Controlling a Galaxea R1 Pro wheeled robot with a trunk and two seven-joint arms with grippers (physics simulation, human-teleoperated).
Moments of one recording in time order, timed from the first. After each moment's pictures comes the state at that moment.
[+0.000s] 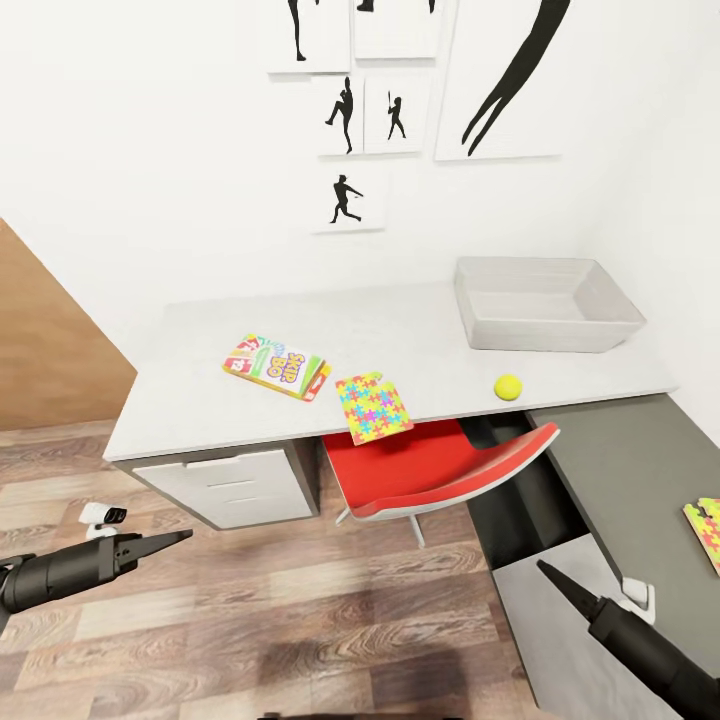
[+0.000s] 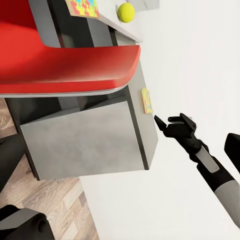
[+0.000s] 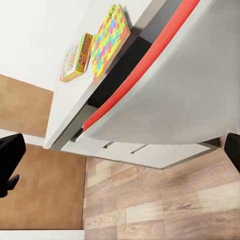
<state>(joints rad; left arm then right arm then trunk) -0.34 0.40 0.35 -1.24 0.21 0.90 -1.57 -0.08 -0.01 -0.70 -1.46 -0.29 0.70 1.23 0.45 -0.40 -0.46</state>
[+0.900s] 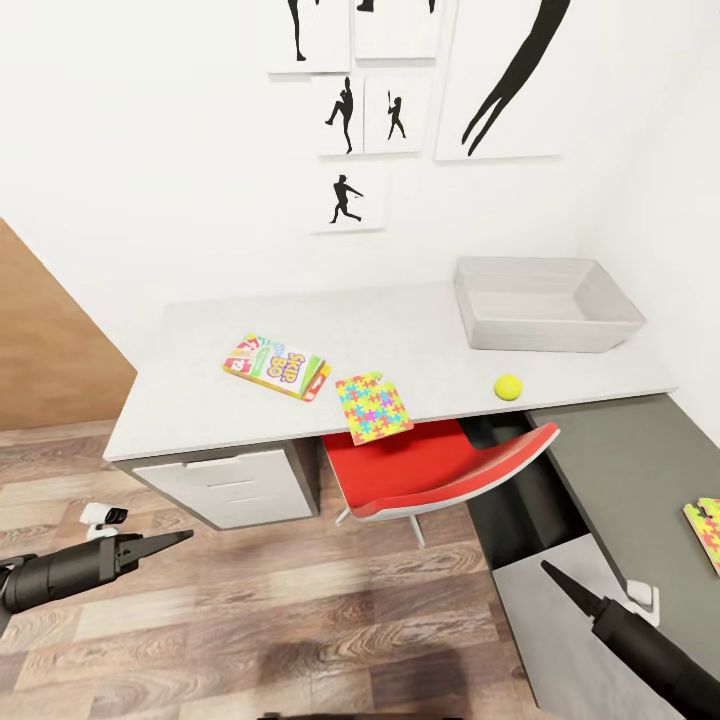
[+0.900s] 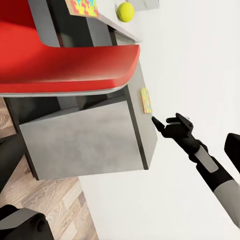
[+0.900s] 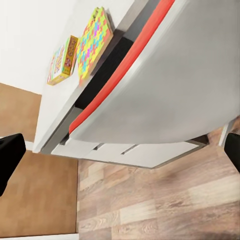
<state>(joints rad) -0.34 0.39 0.34 -1.24 0.21 0.90 -1.57 -0.08 -0.02 -0.72 -1.45 -0.30 0.70 1.19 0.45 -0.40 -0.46</state>
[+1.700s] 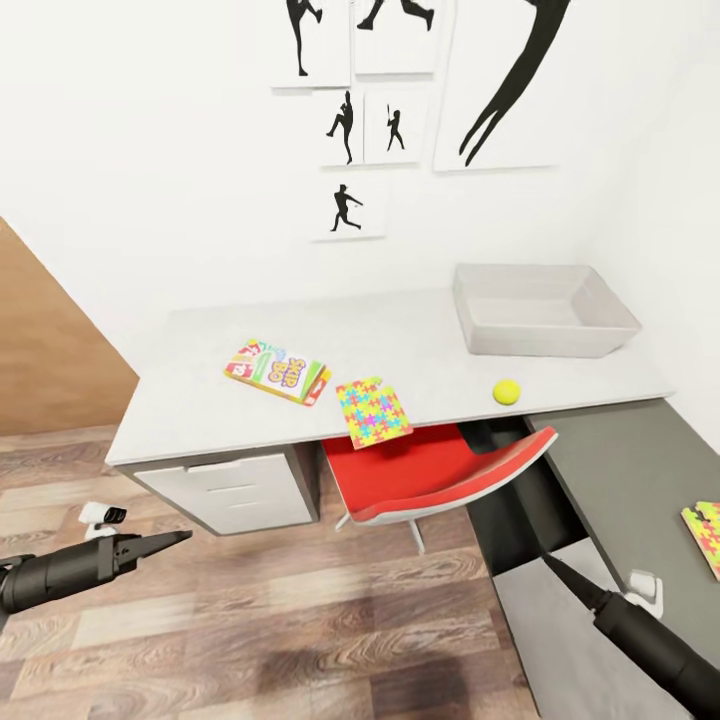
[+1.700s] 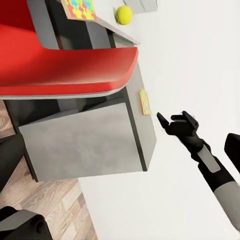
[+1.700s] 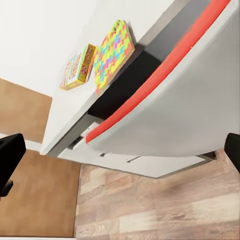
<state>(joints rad) -0.34 0.40 0.35 -1.24 0.21 0.92 -1.57 -0.08 -0.01 -0.71 -1.51 -0.31 0.71 1.20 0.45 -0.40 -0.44</state>
